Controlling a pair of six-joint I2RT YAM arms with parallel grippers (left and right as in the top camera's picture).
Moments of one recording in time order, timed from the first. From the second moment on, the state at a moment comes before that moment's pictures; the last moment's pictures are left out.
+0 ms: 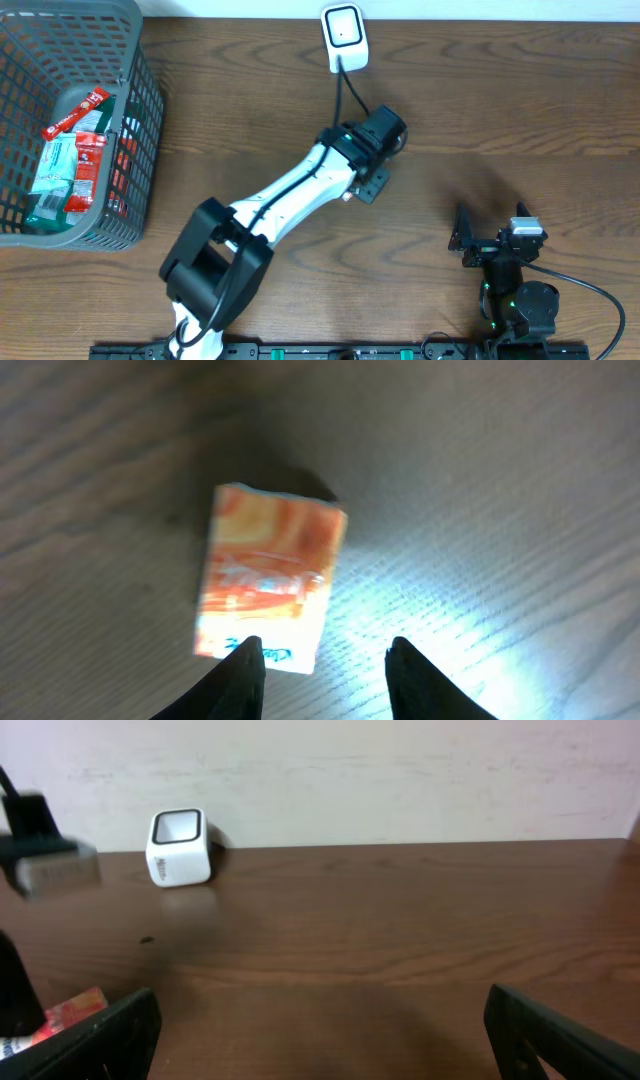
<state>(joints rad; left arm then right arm) -0.75 1.98 1.51 -0.81 -0.01 -0.09 0.04 0.02 0.01 -0.07 0.01 0.06</state>
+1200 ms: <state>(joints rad) -0.76 2.08 1.50 -0.75 -0.15 -0.03 0.04 0.02 0.01 -0.07 0.01 0.06</state>
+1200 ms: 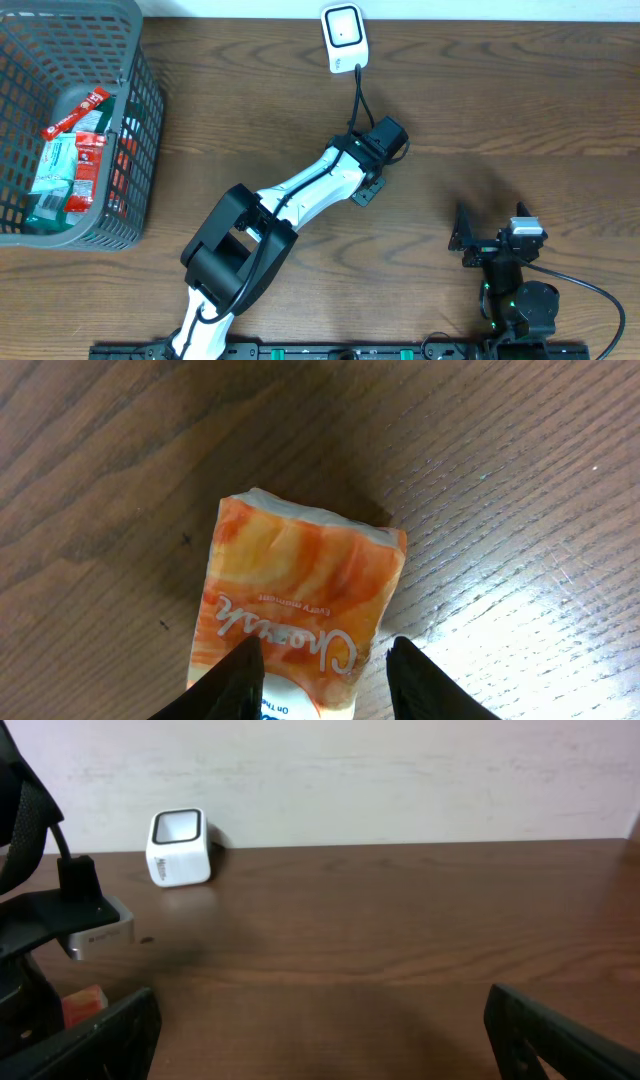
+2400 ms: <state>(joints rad) -0.72 1.84 1.42 -0.60 0.11 -0.31 0.04 0.02 0.01 -0.07 0.01 0.06</state>
